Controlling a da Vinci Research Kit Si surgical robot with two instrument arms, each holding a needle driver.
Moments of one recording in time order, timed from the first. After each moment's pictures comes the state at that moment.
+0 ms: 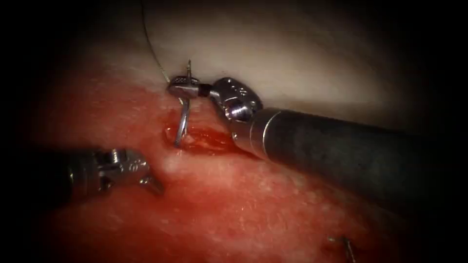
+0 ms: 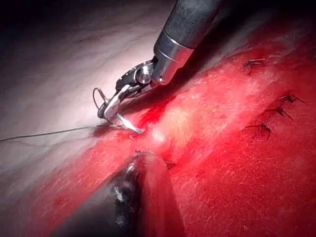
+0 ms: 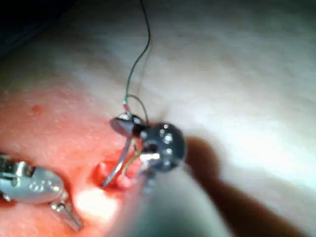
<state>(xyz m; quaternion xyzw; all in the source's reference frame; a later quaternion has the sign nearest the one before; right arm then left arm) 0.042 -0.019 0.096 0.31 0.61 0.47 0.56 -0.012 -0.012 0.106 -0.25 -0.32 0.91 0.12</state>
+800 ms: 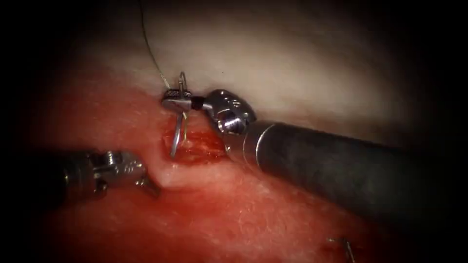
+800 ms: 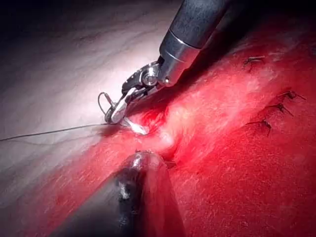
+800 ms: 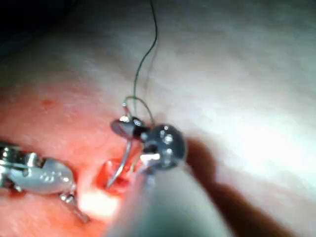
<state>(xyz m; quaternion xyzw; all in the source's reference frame) 0.044 -0.024 0.095 0.39 0.58 0.46 0.54 -0.011 -0.012 0.106 -0.25 -0.32 0.90 0.11</state>
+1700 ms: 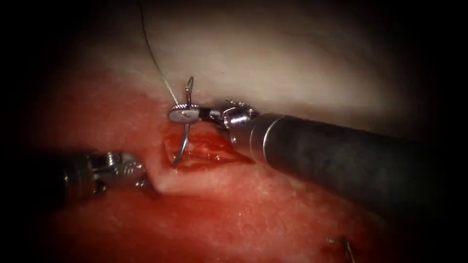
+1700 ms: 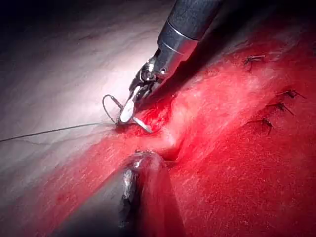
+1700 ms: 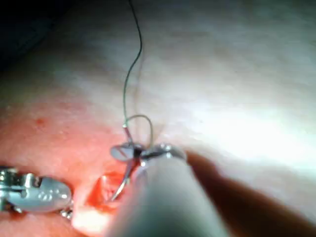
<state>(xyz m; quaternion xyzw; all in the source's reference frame) 0.044 -0.026 0.094 0.51 0.51 0.54 0.44 -0.012 -0.012 0.106 -0.26 -0.32 0.90 0.12</state>
